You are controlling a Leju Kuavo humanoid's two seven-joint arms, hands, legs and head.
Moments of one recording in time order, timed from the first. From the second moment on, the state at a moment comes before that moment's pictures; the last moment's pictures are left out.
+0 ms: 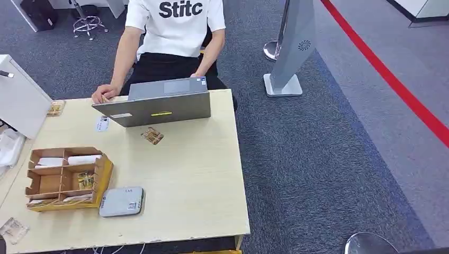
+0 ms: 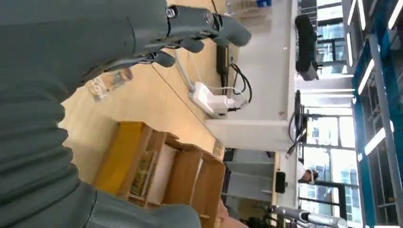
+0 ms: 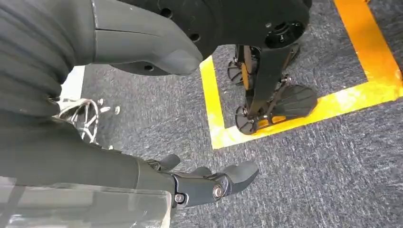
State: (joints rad) left arm 0.11 -0.21 0.74 -1.62 0.16 -0.06 -0.59; right arm 0.01 0.09 0.12 -0.17 -0.34 -0.17 -0.04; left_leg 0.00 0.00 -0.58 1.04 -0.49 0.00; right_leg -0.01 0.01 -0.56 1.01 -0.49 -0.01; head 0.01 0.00
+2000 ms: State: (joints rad) left arm -0.69 0.44 -0.13 -1.46 -1.26 0.01 0.05; right arm -0.02 0.09 0.28 -0.17 -0.17 -0.11 0.03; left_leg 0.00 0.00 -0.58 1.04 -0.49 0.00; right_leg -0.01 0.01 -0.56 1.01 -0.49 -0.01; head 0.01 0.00
